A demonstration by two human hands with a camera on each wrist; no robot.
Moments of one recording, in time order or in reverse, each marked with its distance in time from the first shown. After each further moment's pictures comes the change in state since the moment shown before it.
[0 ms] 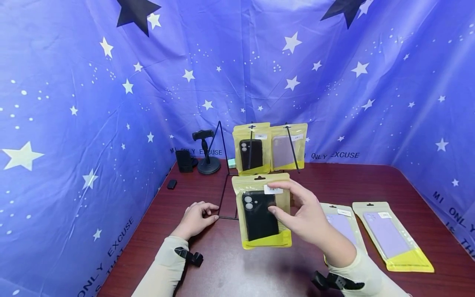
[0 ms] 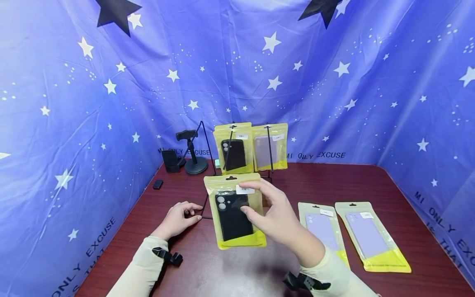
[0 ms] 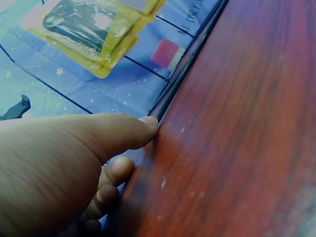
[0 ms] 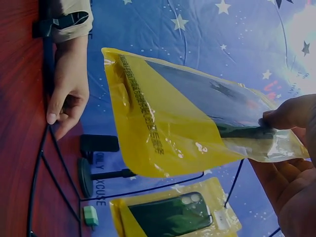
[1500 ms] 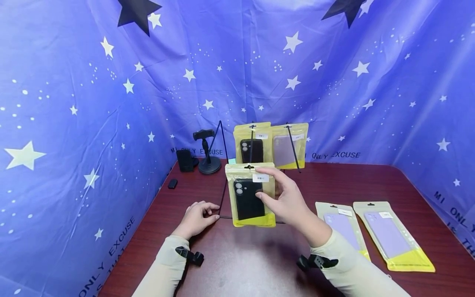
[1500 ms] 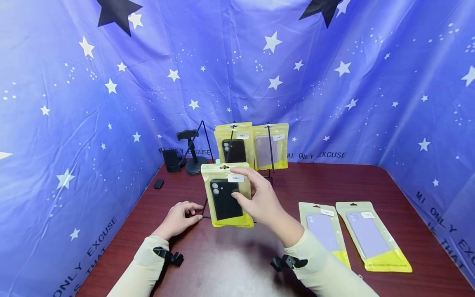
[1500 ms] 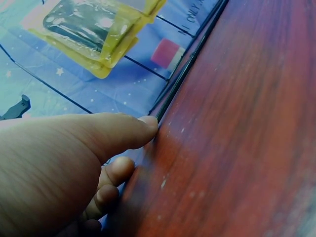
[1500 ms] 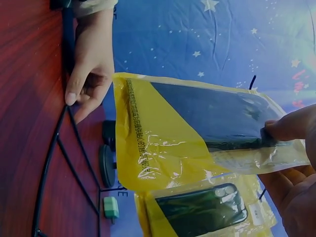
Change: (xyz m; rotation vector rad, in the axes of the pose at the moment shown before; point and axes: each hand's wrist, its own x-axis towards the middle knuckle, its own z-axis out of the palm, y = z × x) left_hand 0.000 -0.001 0.000 0.006 -0.004 0.007; right_hand 0.032 0.039 0.024 -0.094 0.036 -0.010
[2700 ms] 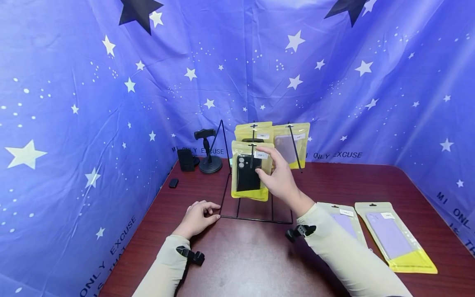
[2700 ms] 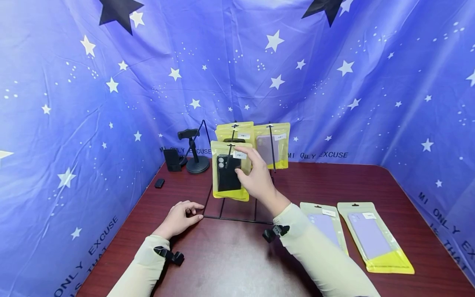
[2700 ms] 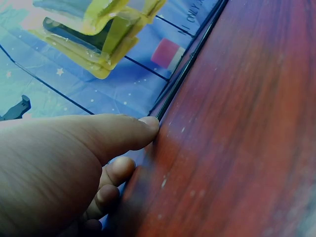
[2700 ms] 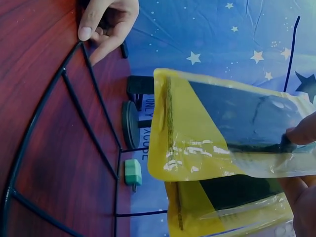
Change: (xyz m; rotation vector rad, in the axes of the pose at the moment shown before) left_hand -0.001 -0.001 0.001 0.008 0.009 -0.007; right_hand 0.053 0.023 0.009 -0.105 0.108 -0.024
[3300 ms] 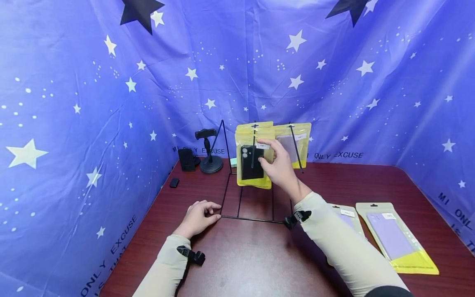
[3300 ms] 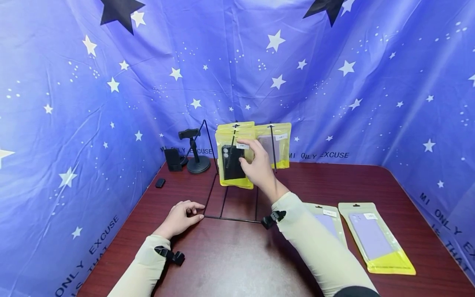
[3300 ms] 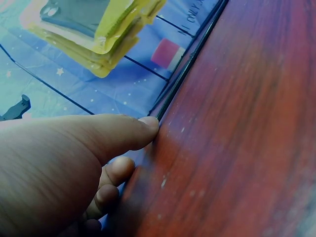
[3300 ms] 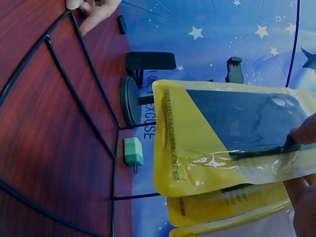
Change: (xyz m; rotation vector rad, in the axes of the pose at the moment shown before) left_hand 0.000 0.001 -0.002 -0.005 -0.014 0.000; right_hand 0.024 0.050 0.003 -0.039 0.026 0.039
